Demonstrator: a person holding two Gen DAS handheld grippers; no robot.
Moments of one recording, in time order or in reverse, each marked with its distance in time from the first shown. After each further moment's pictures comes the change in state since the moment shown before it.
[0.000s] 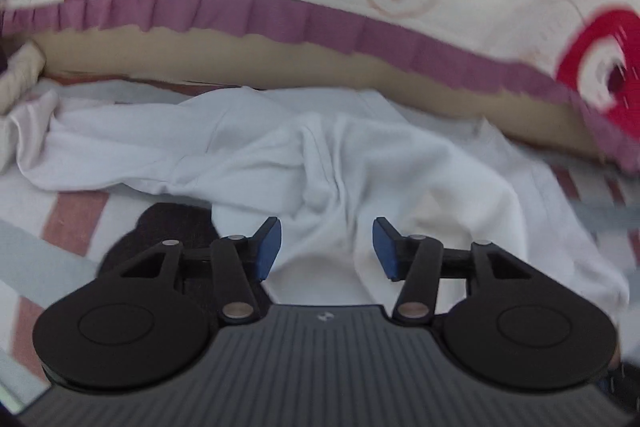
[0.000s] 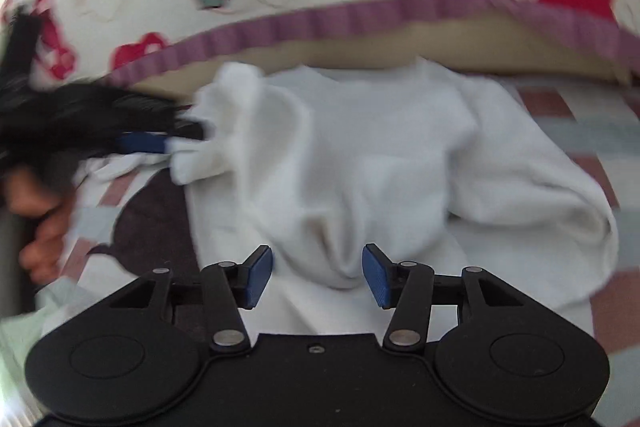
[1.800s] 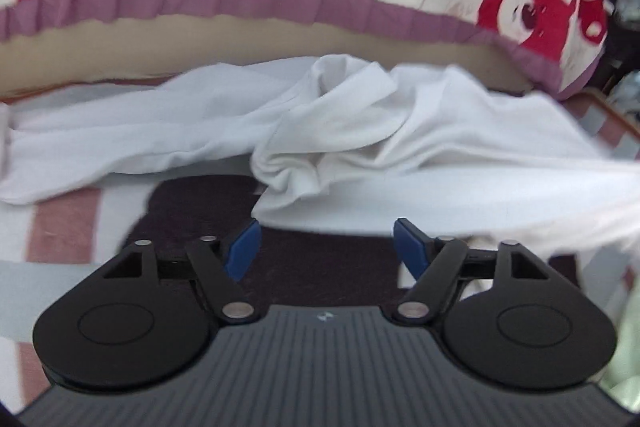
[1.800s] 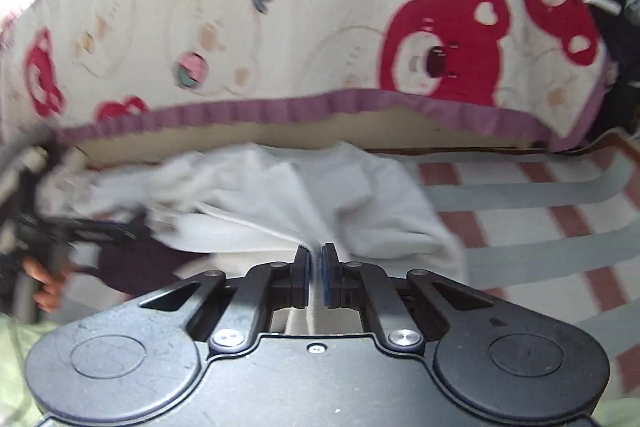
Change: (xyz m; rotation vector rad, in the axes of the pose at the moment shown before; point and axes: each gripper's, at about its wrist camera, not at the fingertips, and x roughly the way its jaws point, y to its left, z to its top) left arm 0.005 0.096 -0.042 0.118 -0.078 -0.328; right arm -0.124 -0.002 -0.025 -0.105 -0.216 -0.237
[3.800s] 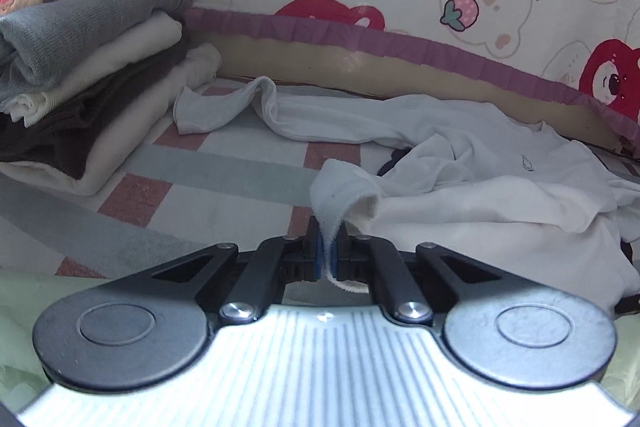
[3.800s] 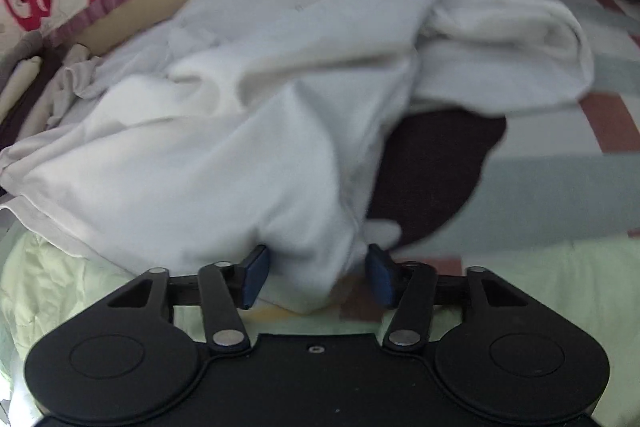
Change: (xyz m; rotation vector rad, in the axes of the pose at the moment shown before) left arm -0.200 0.049 -0.106 -0.189 -0.164 0.419; right arm 0.068 0.076 -0.094 0.102 0.370 0.176
